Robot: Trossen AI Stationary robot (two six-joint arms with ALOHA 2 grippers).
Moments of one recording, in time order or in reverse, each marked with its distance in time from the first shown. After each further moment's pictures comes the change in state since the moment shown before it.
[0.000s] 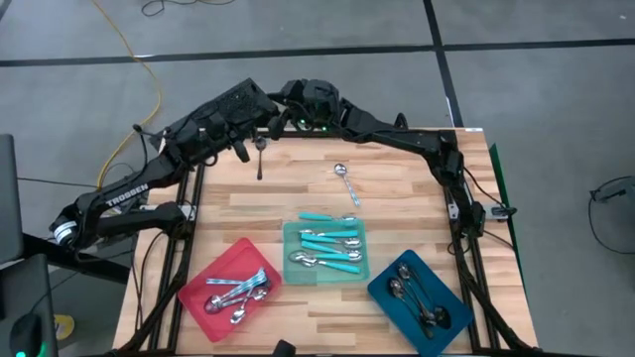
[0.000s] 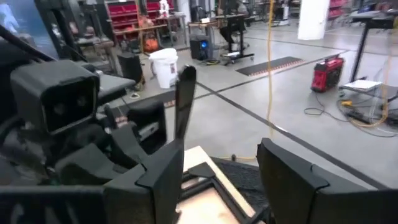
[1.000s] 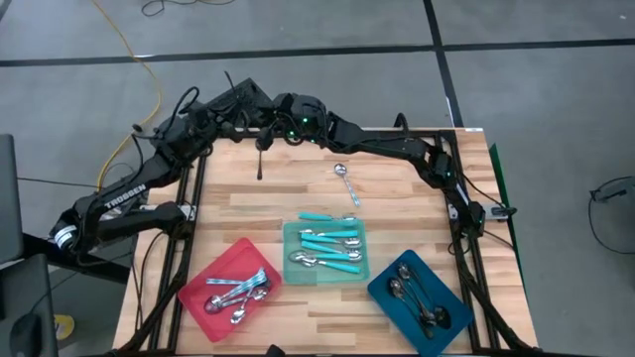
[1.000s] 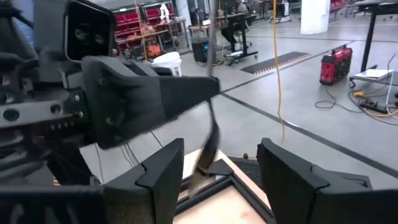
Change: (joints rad) left arm 0.045 -0.025 0.000 0.111 -0.151 -0.248; right arm 0.037 0.091 0.000 0.107 0.039 0.074
